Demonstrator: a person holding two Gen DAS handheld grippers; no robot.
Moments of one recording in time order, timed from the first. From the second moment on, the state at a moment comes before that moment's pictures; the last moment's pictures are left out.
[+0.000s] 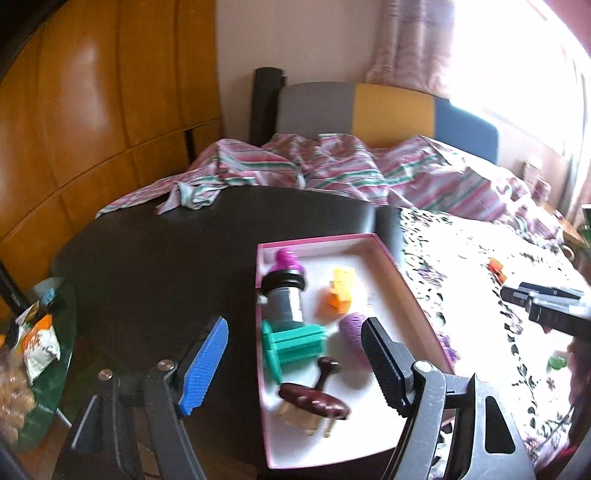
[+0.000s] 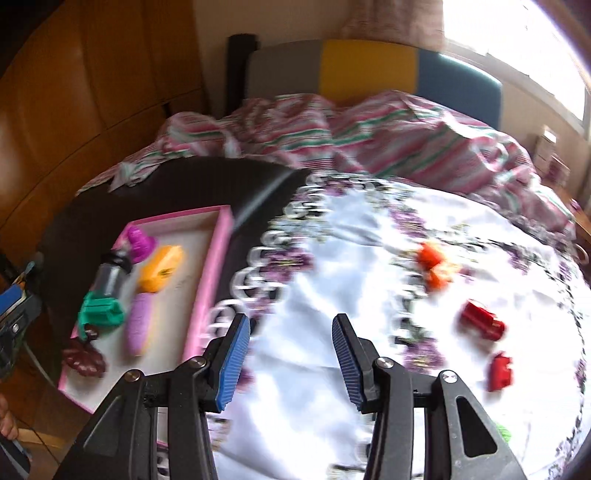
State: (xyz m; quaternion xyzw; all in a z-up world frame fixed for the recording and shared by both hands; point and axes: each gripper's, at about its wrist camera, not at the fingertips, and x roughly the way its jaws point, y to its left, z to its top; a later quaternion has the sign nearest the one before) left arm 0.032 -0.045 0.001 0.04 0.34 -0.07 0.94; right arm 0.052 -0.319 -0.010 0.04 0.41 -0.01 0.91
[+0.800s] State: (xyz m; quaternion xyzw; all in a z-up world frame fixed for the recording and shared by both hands) left arm 0.039 -0.184 -0.001 0.11 0.35 -0.21 0.90; right arm -0.023 -0.548 -0.034 0.27 0.36 -0.29 0.85
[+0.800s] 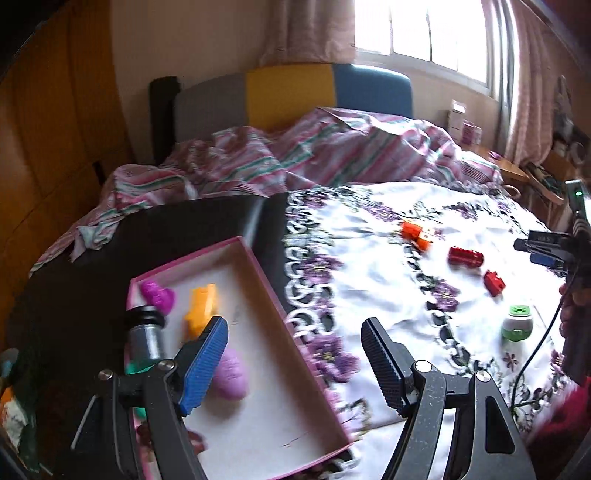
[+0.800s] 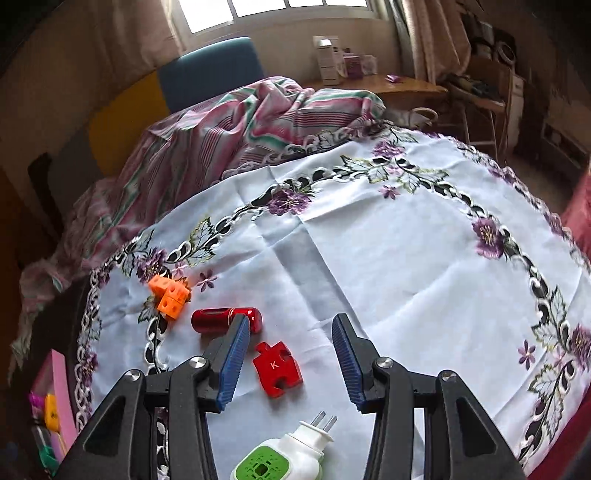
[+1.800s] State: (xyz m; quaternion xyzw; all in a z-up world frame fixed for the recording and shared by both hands) left arm 0.144 -0.388 -0.049 0.14 0.44 -0.32 0.83; right arm -0.018 -0.561 -0.042 0.34 0.36 -0.26 0.83
